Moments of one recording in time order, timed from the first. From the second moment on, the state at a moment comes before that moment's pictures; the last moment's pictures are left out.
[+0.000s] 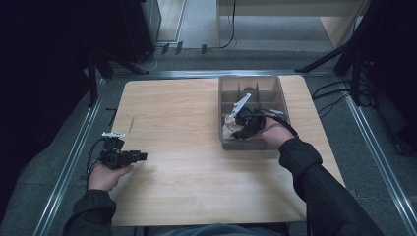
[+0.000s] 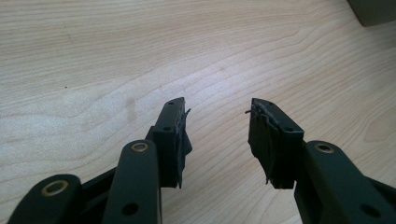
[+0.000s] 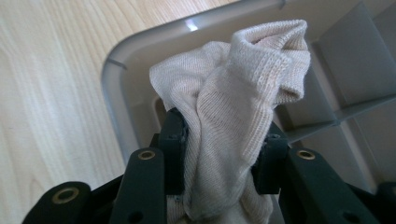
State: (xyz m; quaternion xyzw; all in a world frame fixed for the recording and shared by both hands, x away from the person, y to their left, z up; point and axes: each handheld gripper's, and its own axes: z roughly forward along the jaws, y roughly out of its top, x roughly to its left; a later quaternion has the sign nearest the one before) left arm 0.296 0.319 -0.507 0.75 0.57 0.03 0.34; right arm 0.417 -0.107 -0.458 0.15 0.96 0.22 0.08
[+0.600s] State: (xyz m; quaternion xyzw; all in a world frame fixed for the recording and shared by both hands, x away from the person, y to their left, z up) left arm 0.295 0.321 -0.507 0.74 0.57 0.03 0.35; right arm 0.424 -0.111 -0.459 0.19 0.95 0.24 0.05
